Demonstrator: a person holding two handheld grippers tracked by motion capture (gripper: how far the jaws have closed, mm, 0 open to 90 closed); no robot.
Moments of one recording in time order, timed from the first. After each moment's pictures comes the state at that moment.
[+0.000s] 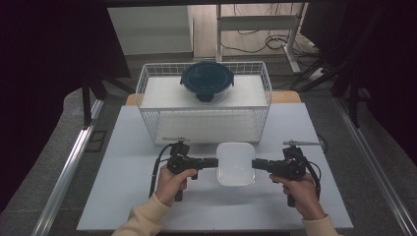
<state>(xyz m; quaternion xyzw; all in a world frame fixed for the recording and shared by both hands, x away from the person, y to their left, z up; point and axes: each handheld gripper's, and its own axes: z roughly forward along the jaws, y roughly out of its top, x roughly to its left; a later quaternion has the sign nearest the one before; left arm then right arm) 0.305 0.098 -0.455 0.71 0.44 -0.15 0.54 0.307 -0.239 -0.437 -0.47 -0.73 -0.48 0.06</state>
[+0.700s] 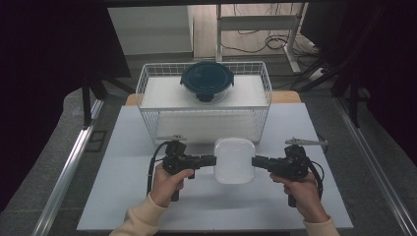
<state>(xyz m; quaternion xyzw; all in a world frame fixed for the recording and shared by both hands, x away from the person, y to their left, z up) 0.293 0.104 -0.432 0.71 0.42 -0.12 0.55 0.295 -0.234 -0.416 -0.45 -0.74 -0.50 0.03</state>
